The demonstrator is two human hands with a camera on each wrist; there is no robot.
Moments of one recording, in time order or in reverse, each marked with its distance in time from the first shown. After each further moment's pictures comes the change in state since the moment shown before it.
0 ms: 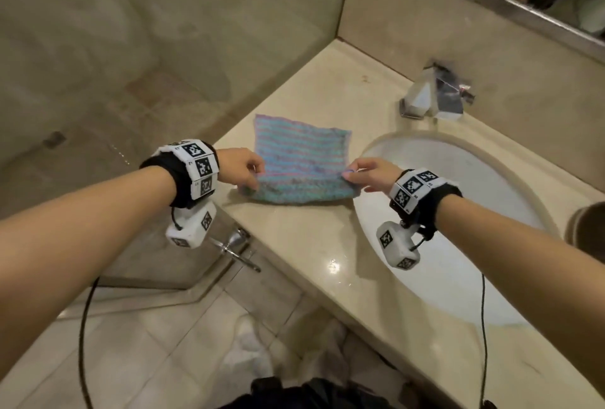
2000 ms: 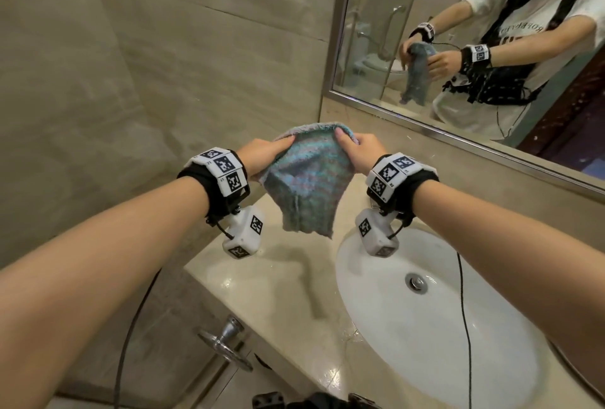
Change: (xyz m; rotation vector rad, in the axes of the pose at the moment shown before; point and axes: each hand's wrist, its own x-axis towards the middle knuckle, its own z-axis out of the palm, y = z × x) left_hand -0.057 0.134 -0.122 -0.772 0.477 0.006; right_hand -0.048 -0.173 -0.071 -0.081 0.529 -0.354
